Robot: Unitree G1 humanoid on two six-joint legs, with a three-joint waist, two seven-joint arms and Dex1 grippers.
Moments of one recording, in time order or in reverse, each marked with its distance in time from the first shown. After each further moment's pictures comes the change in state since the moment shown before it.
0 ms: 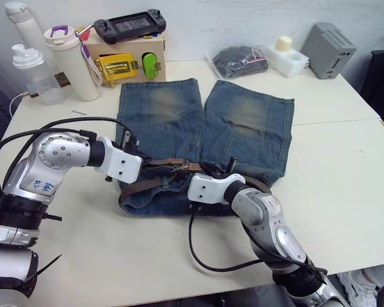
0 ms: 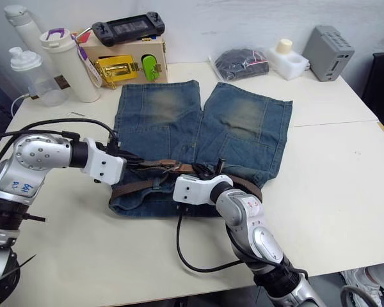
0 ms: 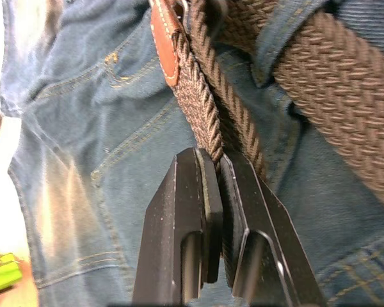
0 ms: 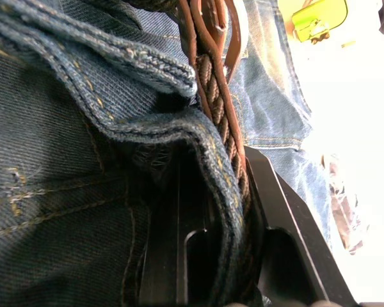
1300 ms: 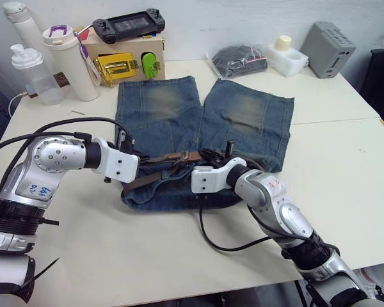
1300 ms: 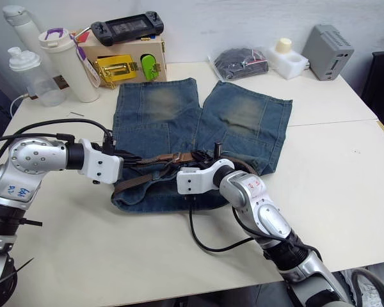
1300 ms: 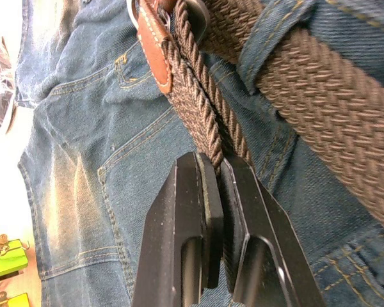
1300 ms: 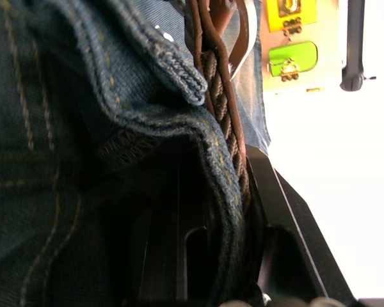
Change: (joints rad) left arm 0.066 0.022 0.045 -0.057 -0.006 0.052 0.046; right arm -0.180 -0.144 -0.018 0.154 0.026 -0.210 -0.010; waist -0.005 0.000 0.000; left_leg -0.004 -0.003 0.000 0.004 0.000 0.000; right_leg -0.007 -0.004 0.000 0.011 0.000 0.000
